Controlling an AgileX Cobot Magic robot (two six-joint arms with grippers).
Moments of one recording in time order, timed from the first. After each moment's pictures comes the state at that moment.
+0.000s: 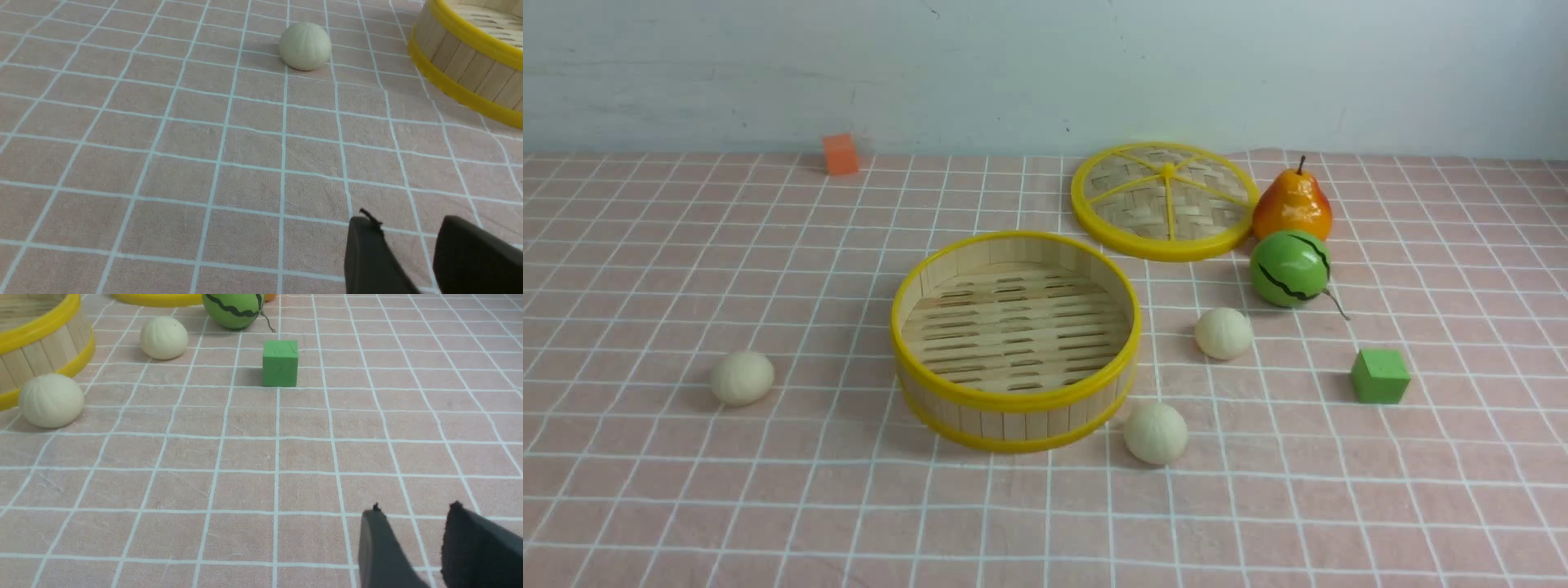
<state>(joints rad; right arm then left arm) -0.07 -0.01 0.01 0.15 0.39 -0.09 -0.06 -0.01 0.03 0.02 0.40 -0.21</state>
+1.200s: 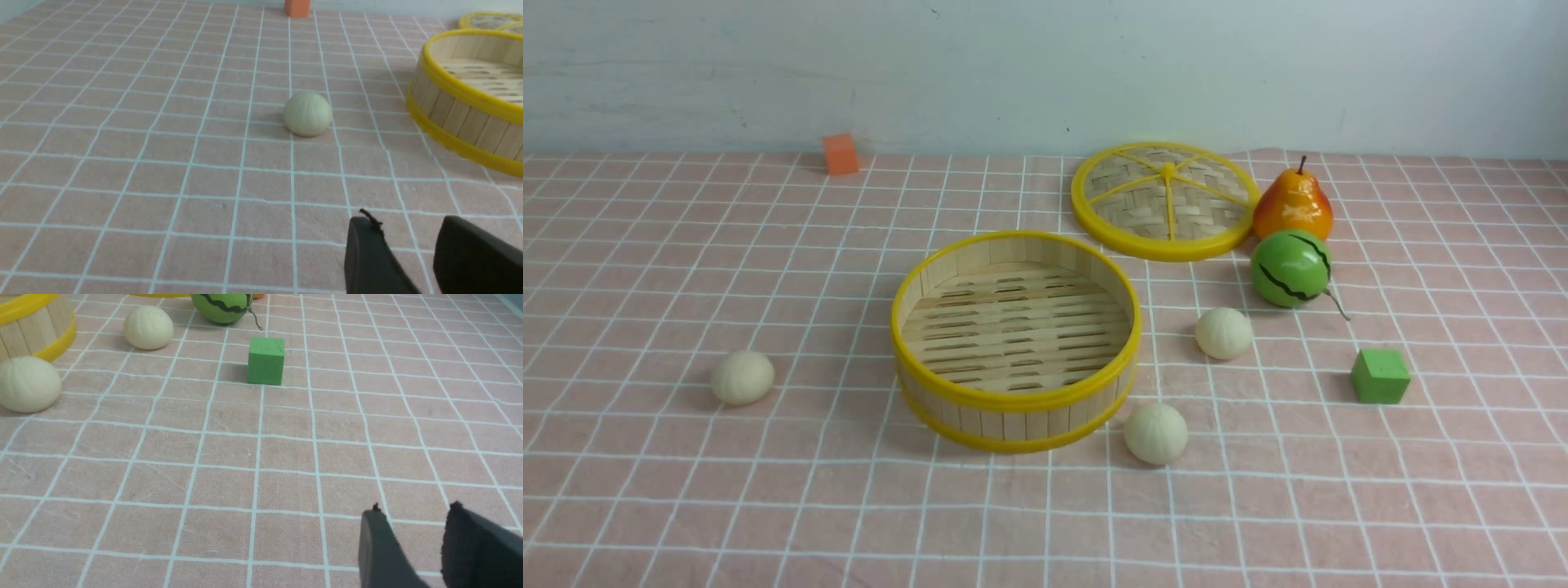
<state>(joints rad) -0.07 -0.01 0.01 0.07 0.38 -0.09 -0.06 -0.01 0.03 0.12 0.26 -0.21</state>
